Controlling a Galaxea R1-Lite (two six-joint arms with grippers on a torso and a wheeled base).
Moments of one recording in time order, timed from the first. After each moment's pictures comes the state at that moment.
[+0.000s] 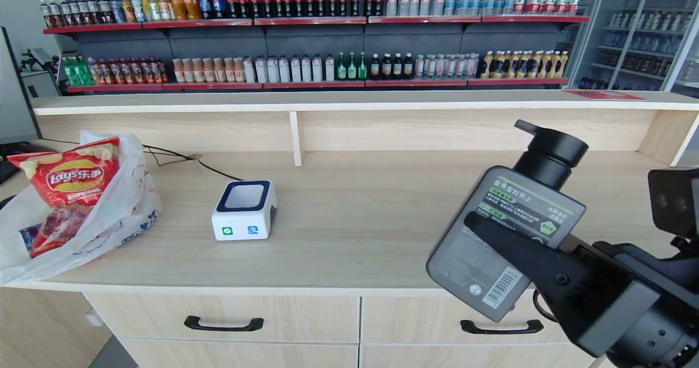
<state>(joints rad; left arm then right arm) 0.00 0.00 0.00 0.00 0.00 0.00 0.81 1.48 -0.25 -1.57 0.15 0.51</state>
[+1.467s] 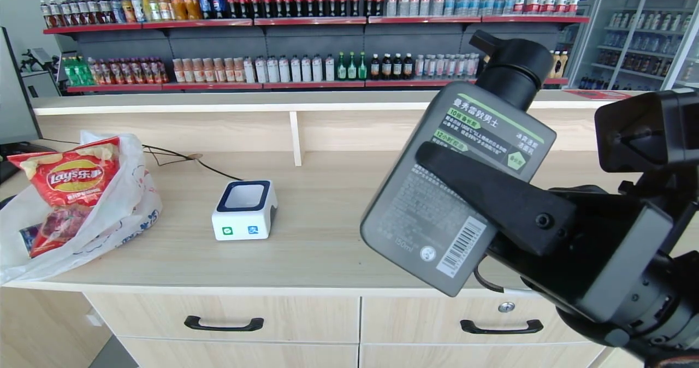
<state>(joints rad) 0.00 0.00 0.00 0.00 0.00 0.00 0.91 1.57 -0.51 -1.57 0.24 0.71</state>
